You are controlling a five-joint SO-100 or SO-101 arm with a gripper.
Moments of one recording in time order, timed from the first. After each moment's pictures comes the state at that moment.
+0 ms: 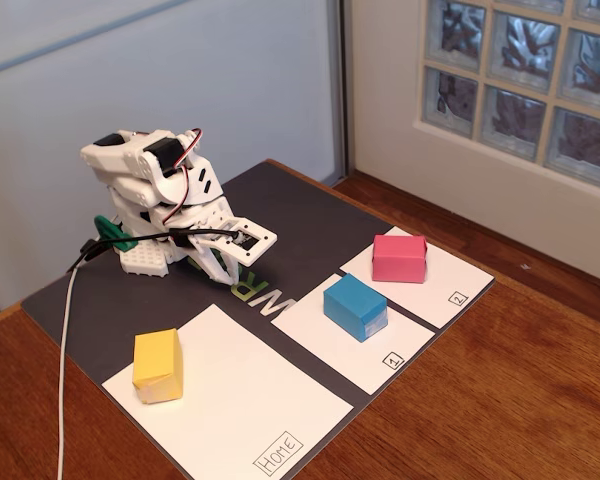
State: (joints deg) arm 0.4 188.3 174.3 79.5 84.4
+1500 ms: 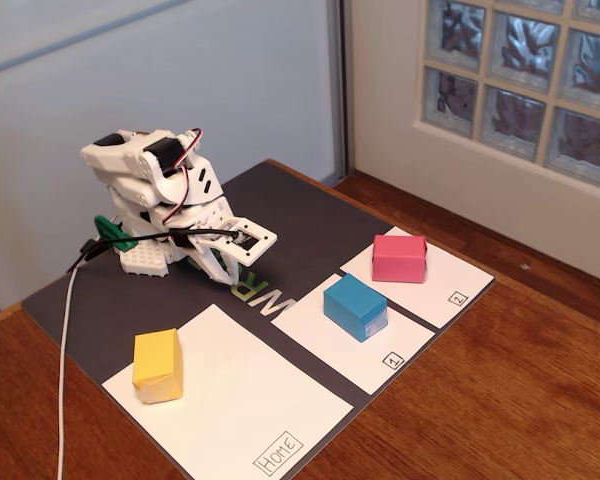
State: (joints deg) arm 0.5 188.3 174.3 79.5 84.4
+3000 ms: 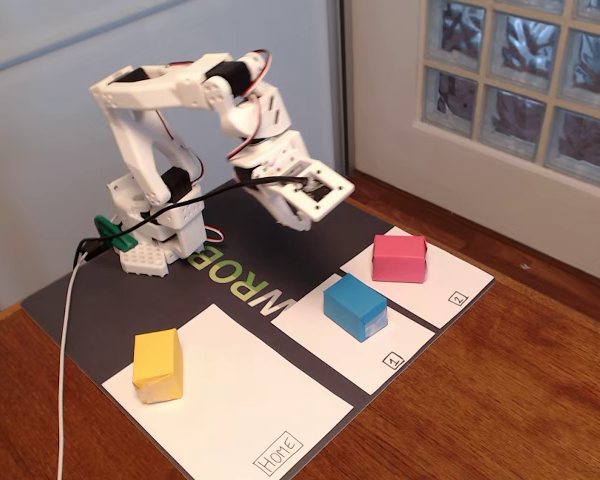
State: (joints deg) arm -13.7 110.3 98.6 73.3 111.1
